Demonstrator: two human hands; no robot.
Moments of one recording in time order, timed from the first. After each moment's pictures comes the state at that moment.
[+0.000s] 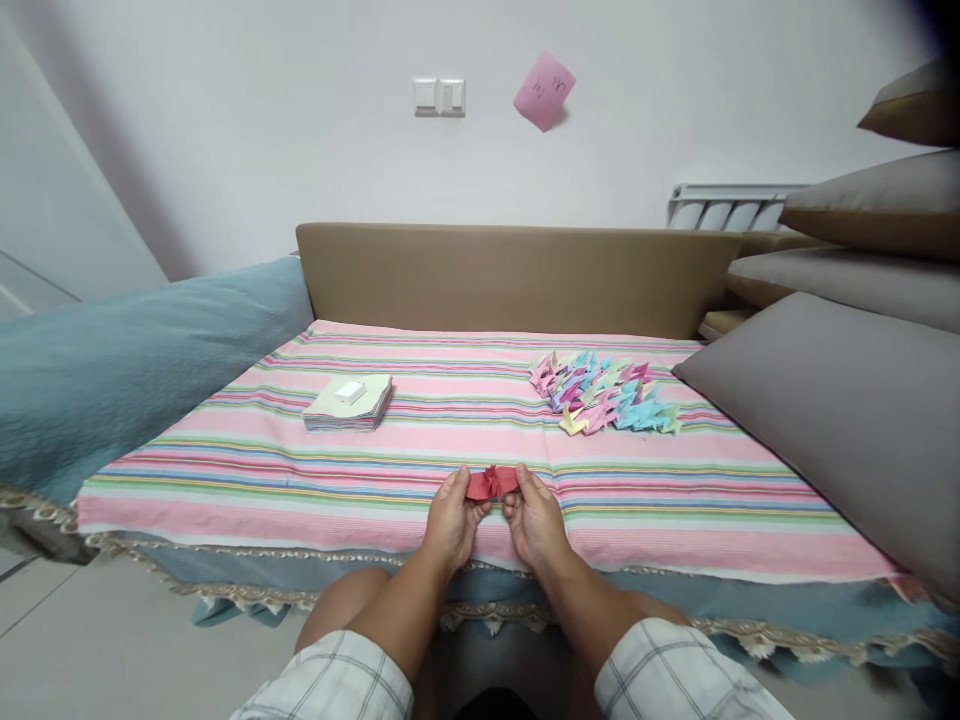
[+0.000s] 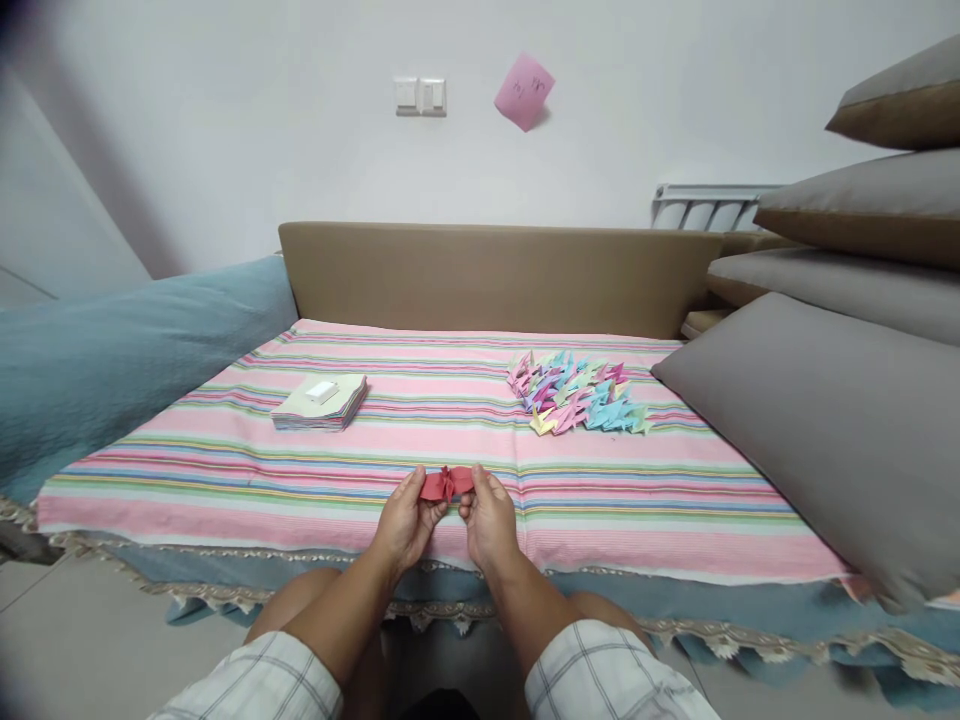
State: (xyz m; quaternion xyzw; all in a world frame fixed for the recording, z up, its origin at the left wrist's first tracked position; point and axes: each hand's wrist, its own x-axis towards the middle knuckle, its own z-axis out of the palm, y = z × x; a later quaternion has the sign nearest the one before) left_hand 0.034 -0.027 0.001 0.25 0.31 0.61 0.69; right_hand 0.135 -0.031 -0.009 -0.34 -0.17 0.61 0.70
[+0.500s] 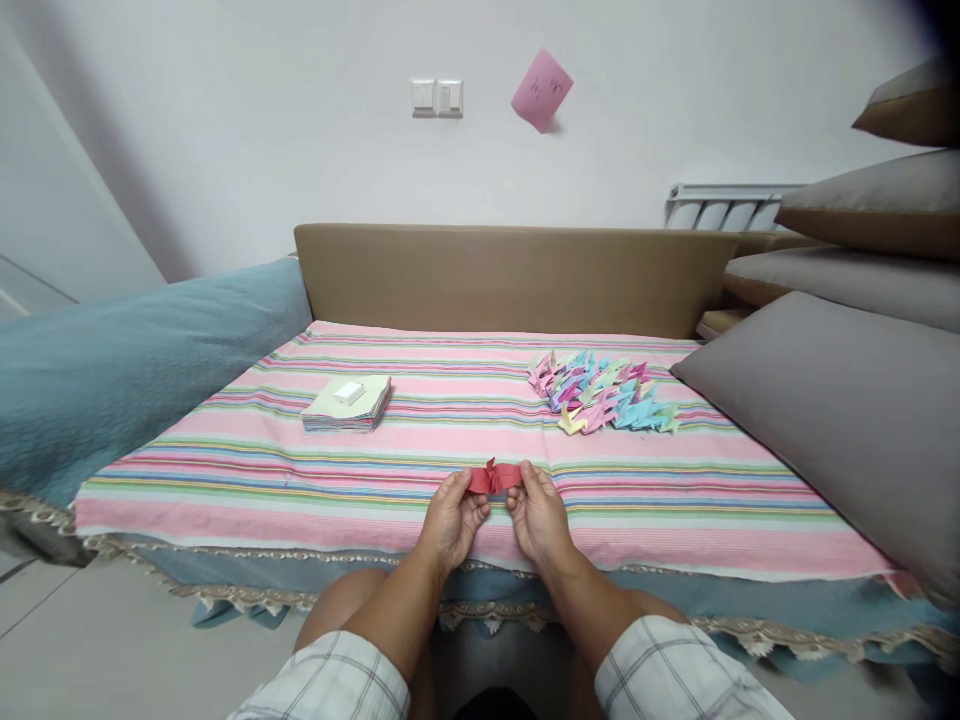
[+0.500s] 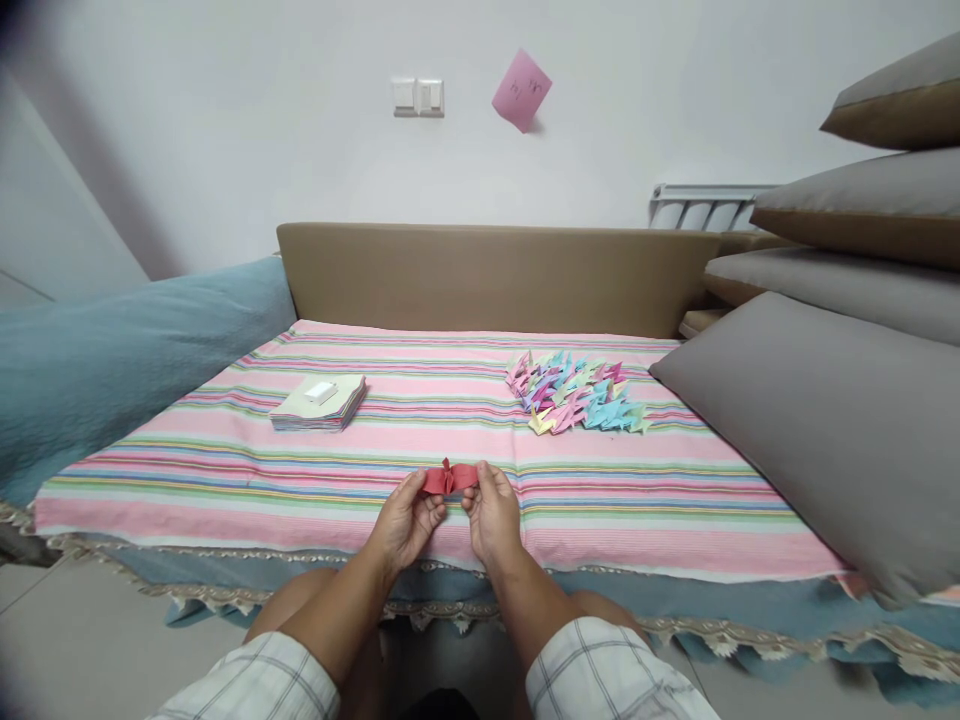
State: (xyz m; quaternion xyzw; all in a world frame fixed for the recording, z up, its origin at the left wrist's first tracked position) left_hand 0.029 -0.024 -0.004 0.22 0.31 0.58 0.72; right_hand 0.142 -0.027 -0.007 -0.34 -0.16 0.58 0.72
